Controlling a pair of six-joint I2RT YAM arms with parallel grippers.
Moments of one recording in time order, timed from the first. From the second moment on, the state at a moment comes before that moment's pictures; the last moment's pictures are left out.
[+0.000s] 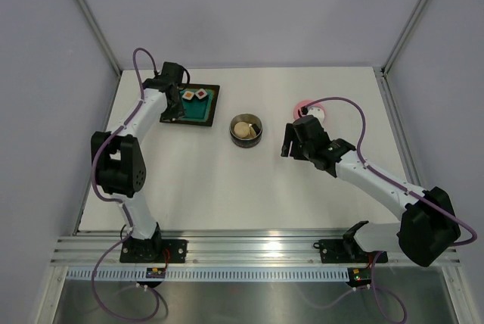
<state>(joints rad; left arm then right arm) -0.18 1.83 1.57 -0.83 -0.31 -0.42 0.60 1.29 0.89 -0.39 0.27 0.59</state>
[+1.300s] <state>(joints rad) -0.17 2.03 1.72 -0.82 -0.32 -0.44 0.60 1.31 0.89 -0.39 0.27 0.59</state>
